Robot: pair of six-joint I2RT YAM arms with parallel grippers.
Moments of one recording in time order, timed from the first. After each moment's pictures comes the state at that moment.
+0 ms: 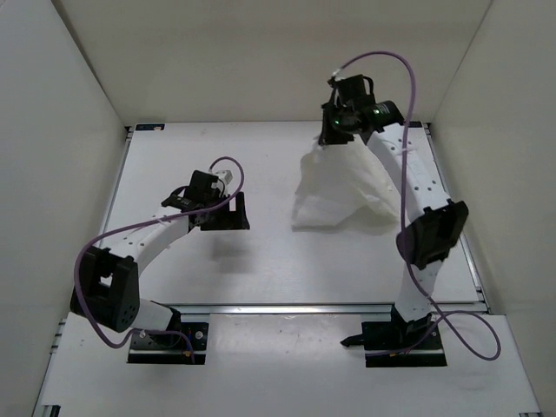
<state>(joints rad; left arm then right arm) -0.37 1.40 0.90 -0.45 0.20 -0.34 0.37 1.86 2.03 -0.92 -0.05 0.26</state>
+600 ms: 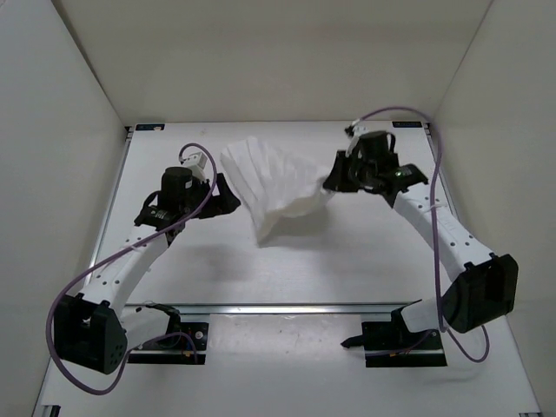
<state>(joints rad) -0.29 1.15 0.87 -0.31 0.20 -0.45 0.37 1.42 1.41 -0.59 -0.24 0.34</state>
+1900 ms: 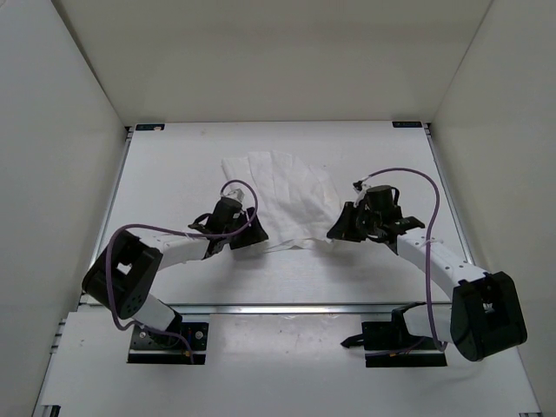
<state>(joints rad) -0.57 1.50 0.62 0.08 0.08 -0.74 0.31 1.21 0.67 -0.26 -0.41 0.50</state>
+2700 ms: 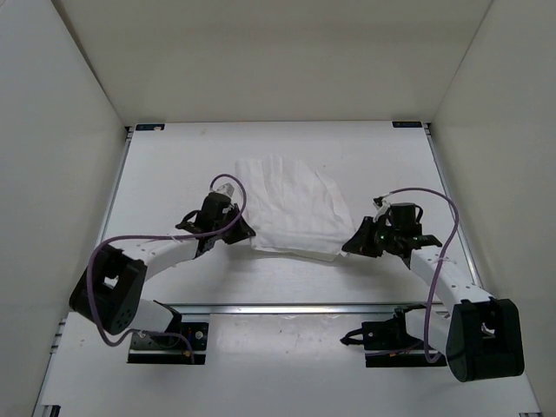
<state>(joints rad) -0.50 1.42 0.63 0.03 0.11 -0.76 0.10 1.08 0.51 -0.30 -0.54 0.41</state>
